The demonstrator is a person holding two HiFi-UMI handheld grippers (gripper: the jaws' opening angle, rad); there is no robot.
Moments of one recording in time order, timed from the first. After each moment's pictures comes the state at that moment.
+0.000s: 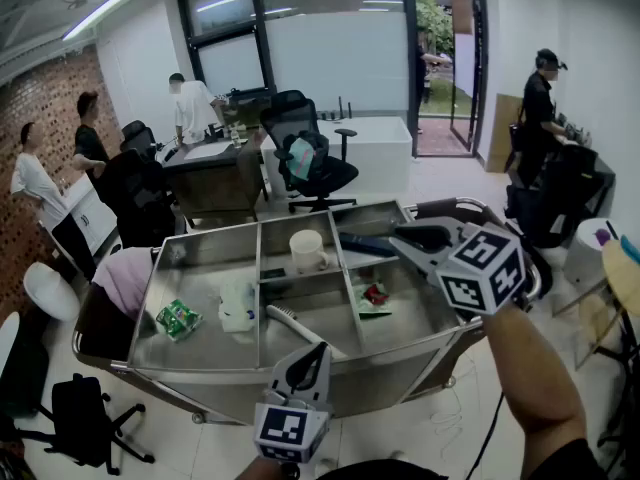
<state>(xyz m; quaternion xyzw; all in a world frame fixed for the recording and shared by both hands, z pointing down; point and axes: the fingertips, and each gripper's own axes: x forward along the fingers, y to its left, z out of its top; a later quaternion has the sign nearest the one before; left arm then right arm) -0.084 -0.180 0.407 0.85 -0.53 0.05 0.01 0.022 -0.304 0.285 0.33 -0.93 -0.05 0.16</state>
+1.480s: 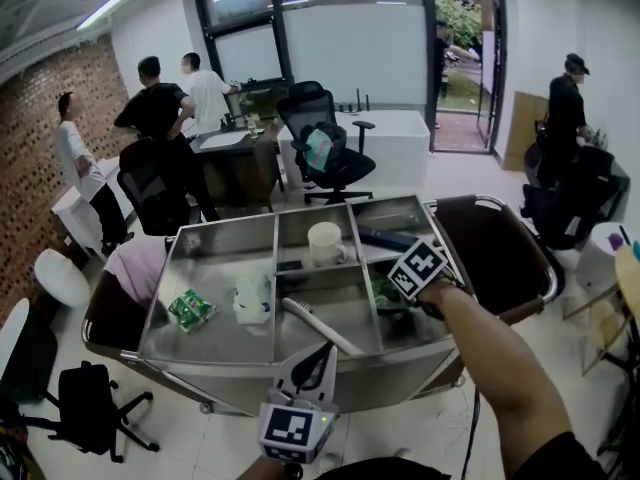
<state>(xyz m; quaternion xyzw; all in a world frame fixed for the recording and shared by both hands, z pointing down) -0.102 -0.178 0.411 0.84 -0.54 0.06 0.01 -0.005 -0.391 0.538 0.29 -0.84 0.16 0.43</state>
